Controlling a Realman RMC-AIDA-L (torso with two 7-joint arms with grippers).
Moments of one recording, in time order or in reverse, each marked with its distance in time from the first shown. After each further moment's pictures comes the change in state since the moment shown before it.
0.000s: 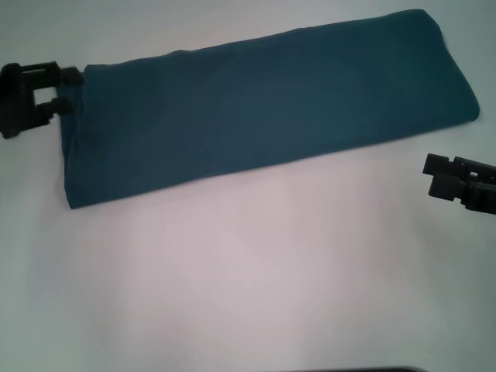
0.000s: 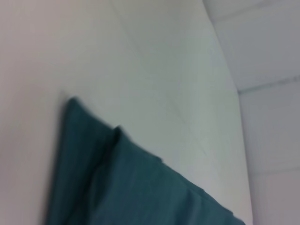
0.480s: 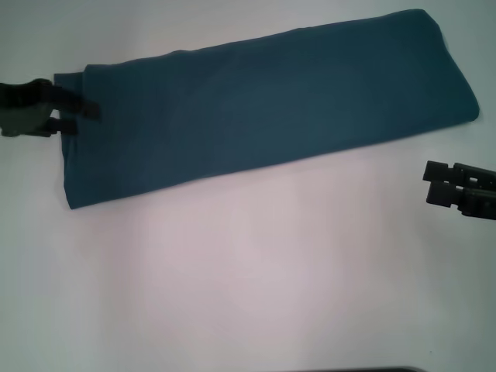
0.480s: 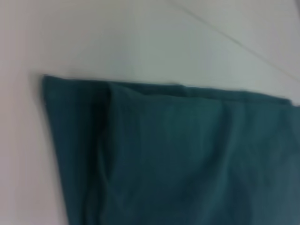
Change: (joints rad) left arm -0.160 0.117 0.238 0.019 0.195 0.050 -0.050; right arm 0.004 -0.005 -0.002 -0.012 -0.036 0.021 -0.001
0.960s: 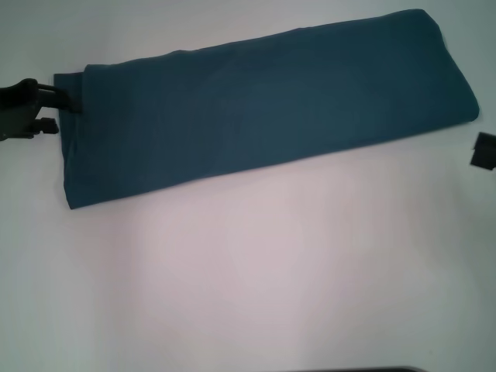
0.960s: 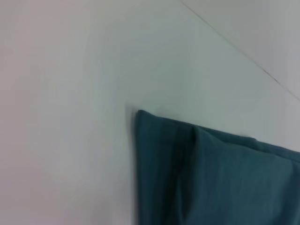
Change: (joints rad) left arm 0.033 -0.043 -0.024 0.008 0.055 -0.205 -0.104; right arm -0.017 -0.044 0.106 -0.006 -0.004 0.057 0.005
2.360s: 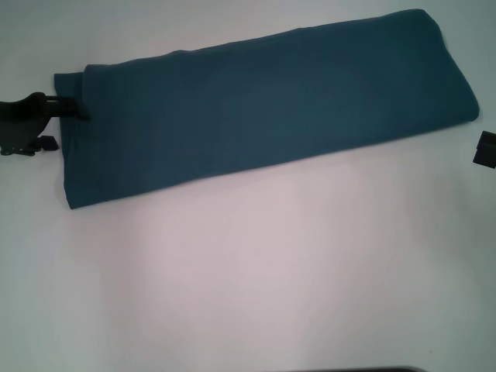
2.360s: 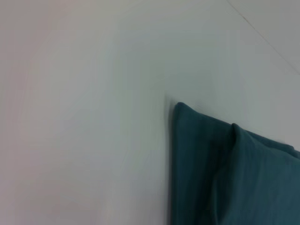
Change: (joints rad) left arm 0.009 -0.043 0.009 0.012 0.054 -0.094 -0.073; right arm -0.001 -0.008 0.003 0.001 0.000 0.010 0.010
